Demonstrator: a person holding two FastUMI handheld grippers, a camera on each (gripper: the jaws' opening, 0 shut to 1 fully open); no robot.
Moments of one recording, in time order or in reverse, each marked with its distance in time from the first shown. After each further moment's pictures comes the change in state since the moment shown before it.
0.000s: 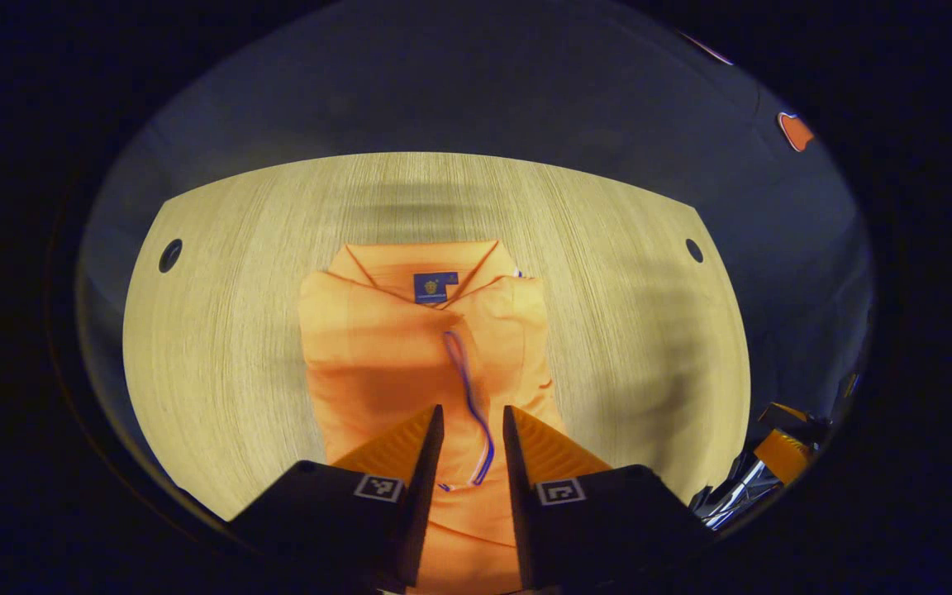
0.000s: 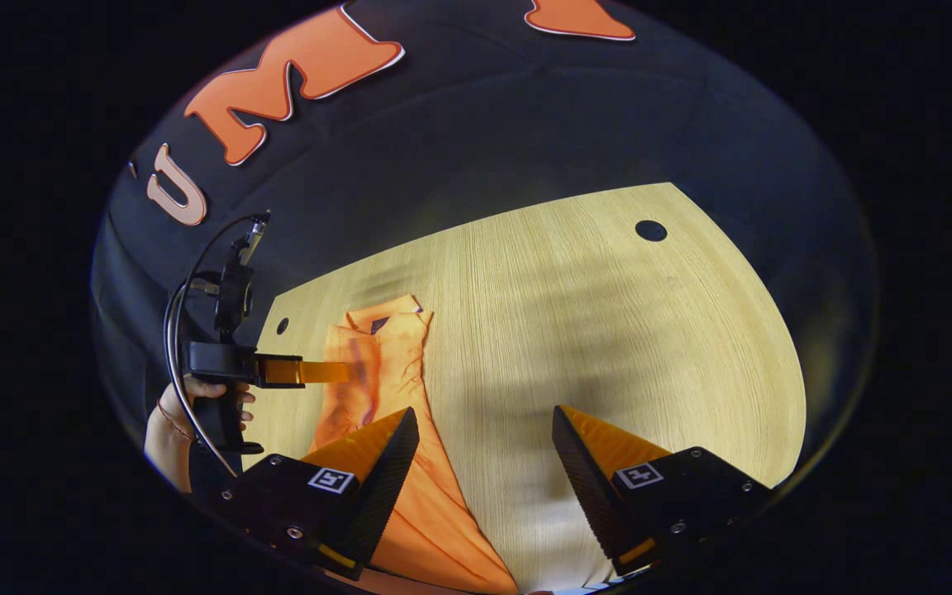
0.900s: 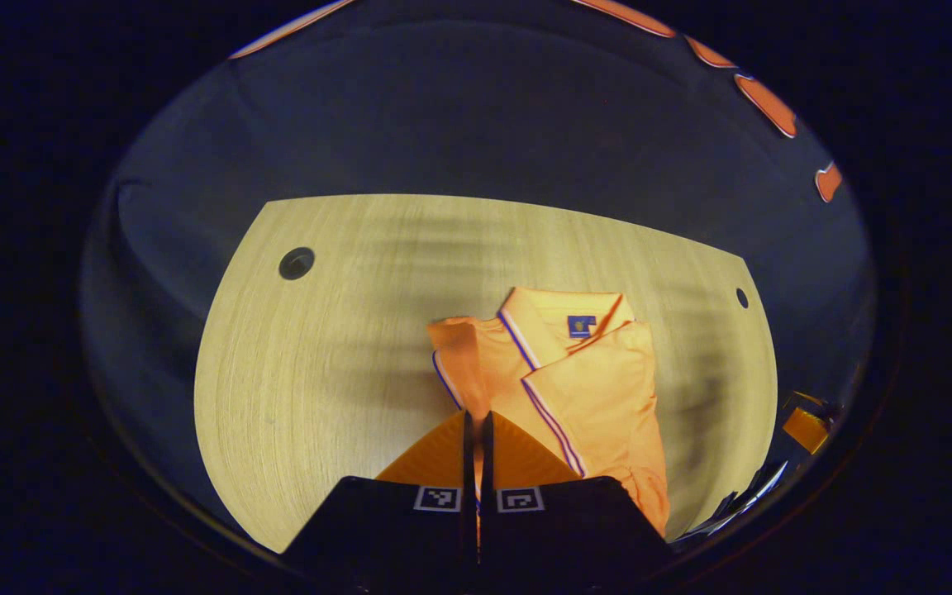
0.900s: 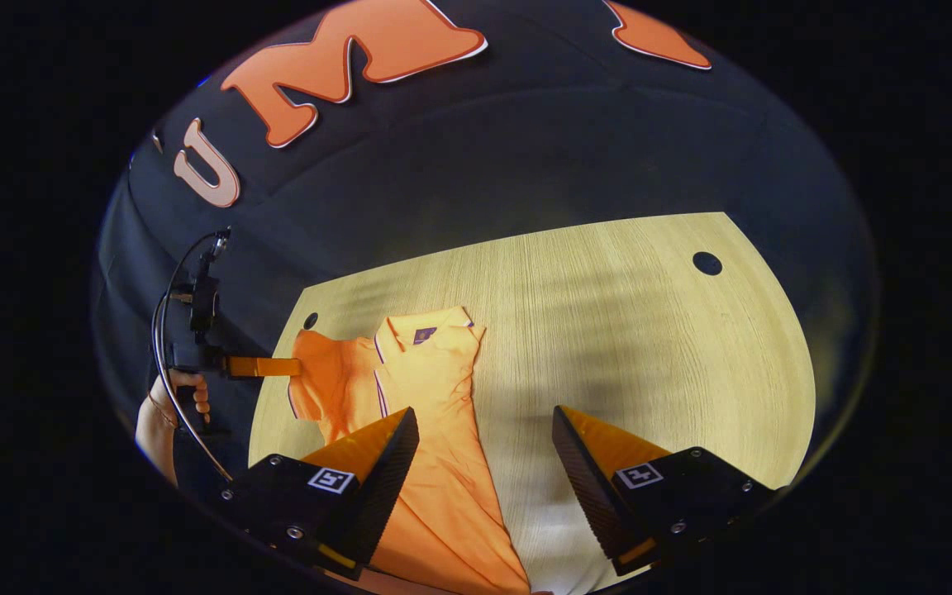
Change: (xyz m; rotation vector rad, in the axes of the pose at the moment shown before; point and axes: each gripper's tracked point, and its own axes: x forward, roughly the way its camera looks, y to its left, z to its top) left arm -0.068 0.123 0.019 -0.031 -0.099 0.151; right arm 0.010 0.057 0.024 -0.091 -0.025 0.074
